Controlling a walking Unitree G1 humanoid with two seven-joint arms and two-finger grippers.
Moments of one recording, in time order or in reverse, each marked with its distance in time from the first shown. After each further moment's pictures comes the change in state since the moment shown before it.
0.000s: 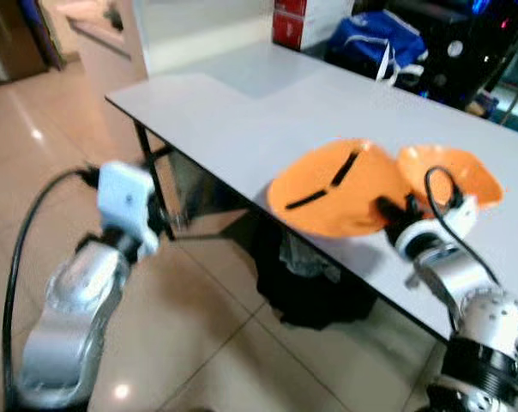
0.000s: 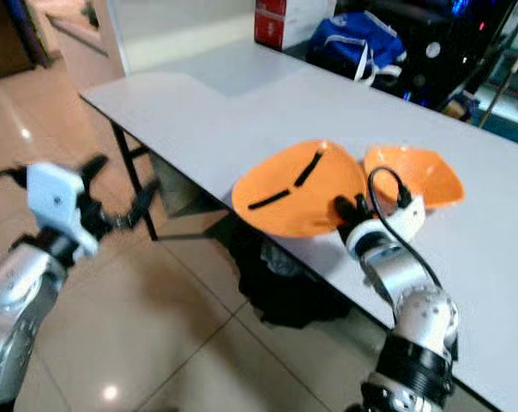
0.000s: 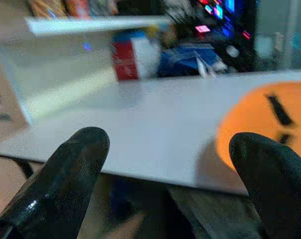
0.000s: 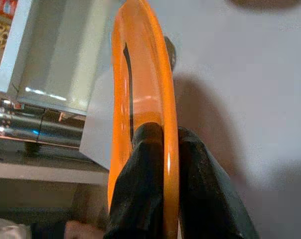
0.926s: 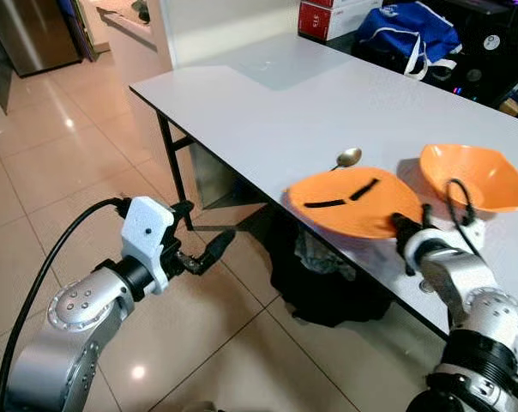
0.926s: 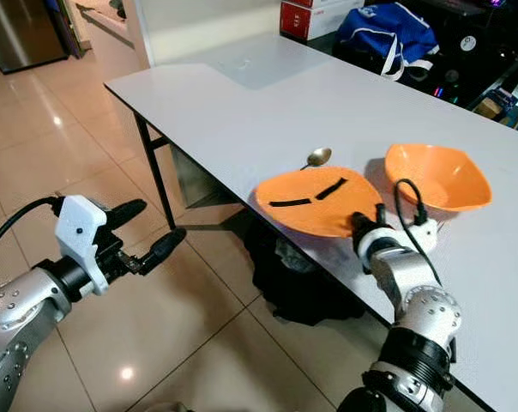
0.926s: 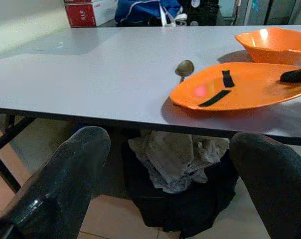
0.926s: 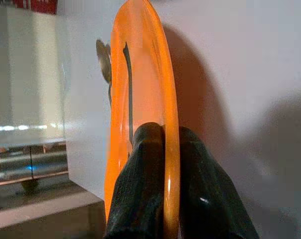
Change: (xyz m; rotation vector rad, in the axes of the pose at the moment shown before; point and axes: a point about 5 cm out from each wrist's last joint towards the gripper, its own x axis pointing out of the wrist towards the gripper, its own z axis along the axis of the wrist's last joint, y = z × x) left arm -0.010 -0.018 -0.016 -0.080 0.130 -0.199; right arm 0.007 -0.028 0.016 0.237 -0.076 -0.184
